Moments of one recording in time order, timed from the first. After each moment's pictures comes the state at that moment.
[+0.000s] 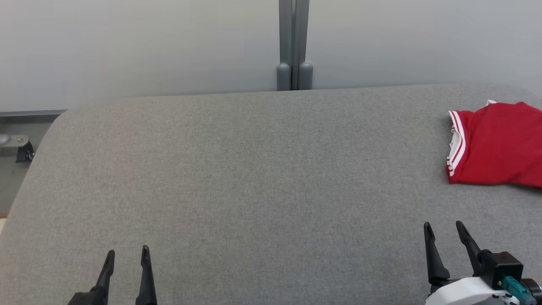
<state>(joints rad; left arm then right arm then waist) 0.15 0.05 0.03 0.18 -0.19 -0.08 -0.26 0.10 -0.05 -0.07 0.21 0.11 0.13 -0.26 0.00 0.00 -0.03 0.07</state>
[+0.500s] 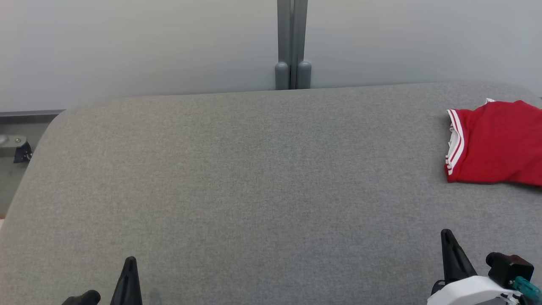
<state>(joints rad) 0.14 0.04 0.02 0.23 -0.38 -0.10 -0.21 0.09 -0.04 -0.08 0.25 0.28 0.13 -0.21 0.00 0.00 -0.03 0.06</state>
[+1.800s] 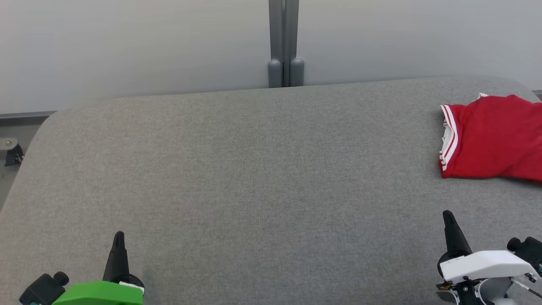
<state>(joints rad) 0.03 0.04 0.06 0.24 -0.95 -0.11 -0.06 0.01 -0.04 -0.09 0.25 0.89 0.13 -0.06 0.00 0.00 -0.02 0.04</state>
